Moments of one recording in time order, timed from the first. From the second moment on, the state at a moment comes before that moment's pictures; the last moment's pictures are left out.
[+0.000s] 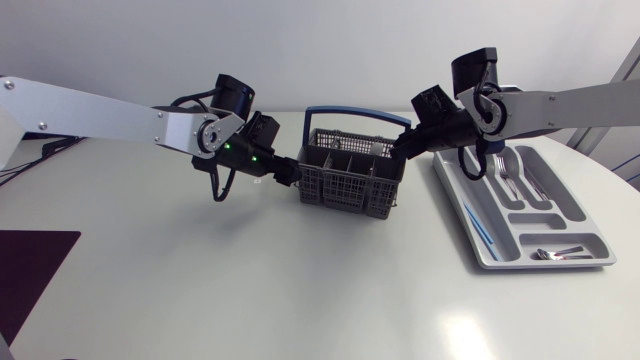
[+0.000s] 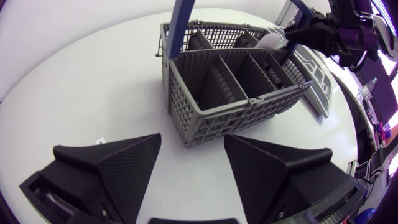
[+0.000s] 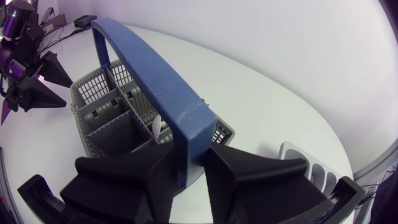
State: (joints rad) left arm -0.37 1.99 1.34 -0.20 0.30 0.10; right arm 0.16 1.86 1.26 -0.12 -0.22 -0.32
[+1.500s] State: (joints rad) left arm -0.44 1.34 0.80 -0.38 0.33 0.32; right arm 0.00 1.37 0.82 -0.27 -0.36 -0.40
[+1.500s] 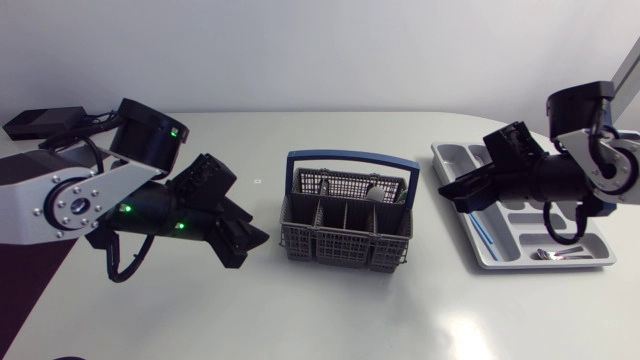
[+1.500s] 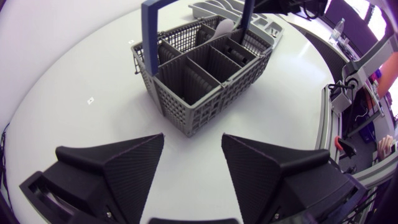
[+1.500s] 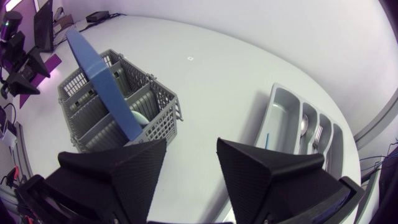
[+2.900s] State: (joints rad) left arm -0.43 1.69 0.84 -0.03 0.31 0.37; right arm 0.06 1.75 1.09 -0.49 -0.62 -0.40
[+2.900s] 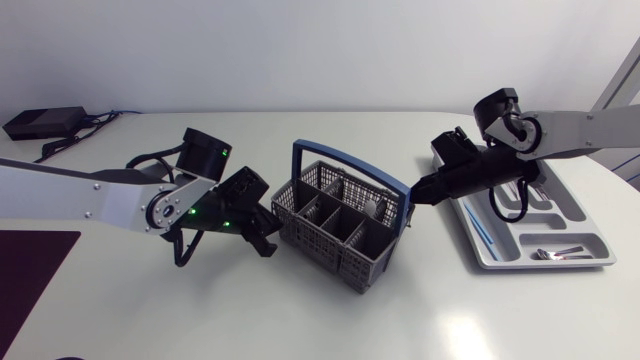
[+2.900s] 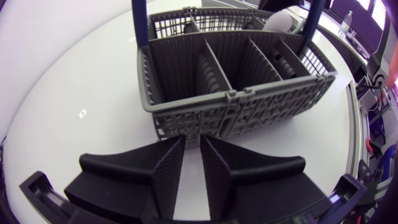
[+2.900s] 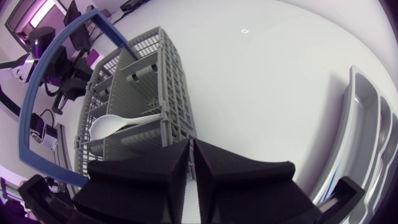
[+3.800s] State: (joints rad) left arm -0.29 1.84 1.06 -0.02 0.32 0.34; right arm 0.25 1.49 0.89 -0.52 -0.47 -0.36
